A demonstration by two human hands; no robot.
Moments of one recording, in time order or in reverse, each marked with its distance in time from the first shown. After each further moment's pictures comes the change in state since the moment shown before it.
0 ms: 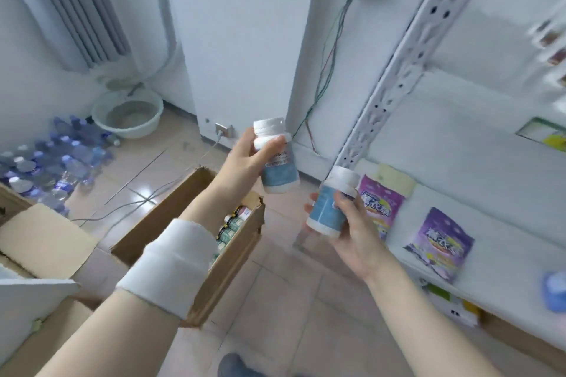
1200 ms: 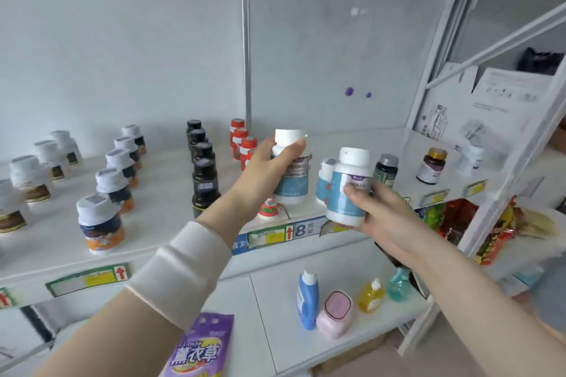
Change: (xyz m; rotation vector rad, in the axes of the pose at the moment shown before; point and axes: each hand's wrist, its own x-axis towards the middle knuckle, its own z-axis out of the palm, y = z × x) left_hand 0.012 0.103 0.815 0.013 -0.816 0.229; right_hand -0.337 -0.448 -0.521 -0.253 0.502 -0.681
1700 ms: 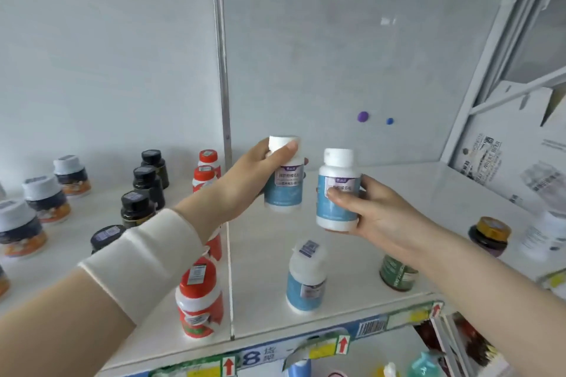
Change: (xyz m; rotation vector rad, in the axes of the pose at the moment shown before) left_hand 0.201 -0.043 0.010 0.052 -0.091 -0.009; right_hand 0.201 -0.022 -0.094 -0.096 -0.151 0.123
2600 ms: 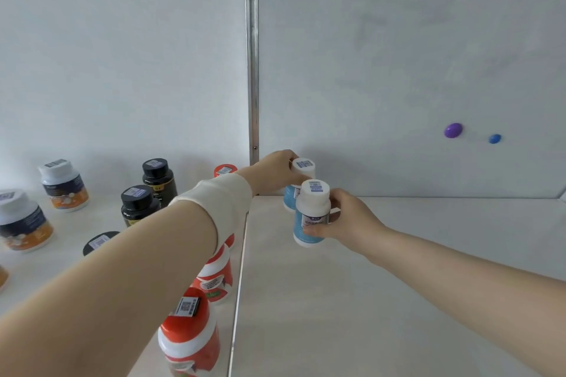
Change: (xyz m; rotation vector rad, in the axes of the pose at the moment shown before) left_hand 0.180 -0.102 -0.106 0.797 0.143 -0.328; right_hand 0.219 0.061 0.010 -0.708 -0.053 0.045
